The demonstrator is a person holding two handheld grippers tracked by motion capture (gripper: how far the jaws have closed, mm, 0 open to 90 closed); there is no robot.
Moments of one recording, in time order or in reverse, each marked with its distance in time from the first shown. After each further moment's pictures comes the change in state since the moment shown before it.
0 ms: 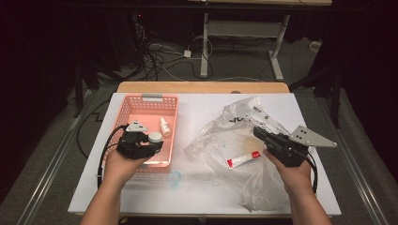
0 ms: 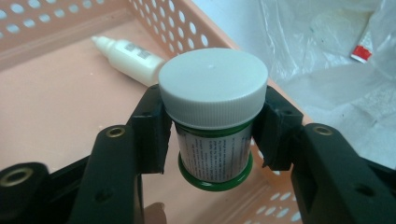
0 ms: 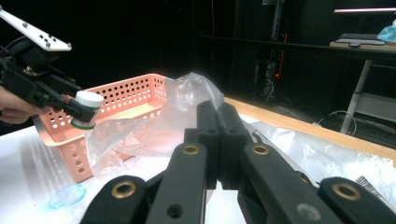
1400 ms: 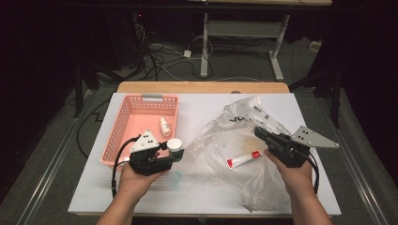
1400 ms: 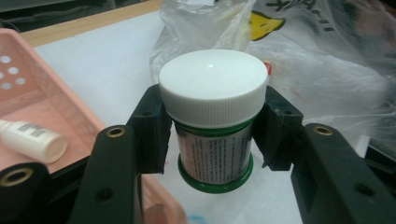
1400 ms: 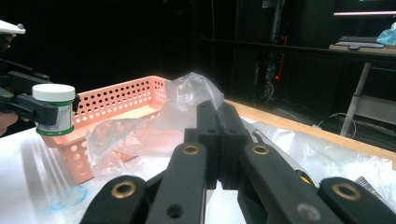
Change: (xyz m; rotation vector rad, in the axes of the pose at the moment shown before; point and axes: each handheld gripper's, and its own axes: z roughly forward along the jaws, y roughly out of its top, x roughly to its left) left arm -0.067 0.000 -0.016 -0.264 -0.183 0.087; right arm 0.000 0.001 -0.003 -0.008 0.000 -0.005
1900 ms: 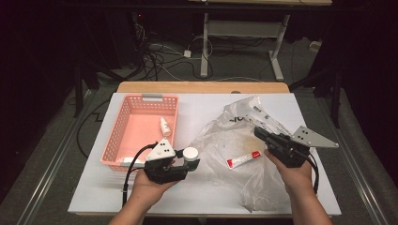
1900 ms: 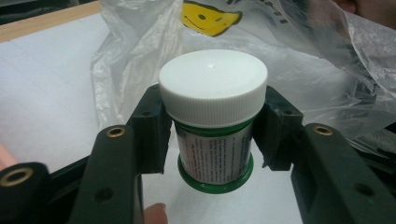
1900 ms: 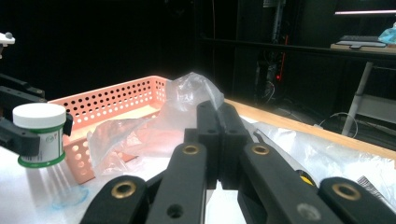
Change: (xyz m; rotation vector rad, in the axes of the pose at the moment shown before) left arm -0.031 0.000 0.022 0.012 -0.097 0.049; right arm 0.000 0.000 0.000 0.001 0.004 0.003
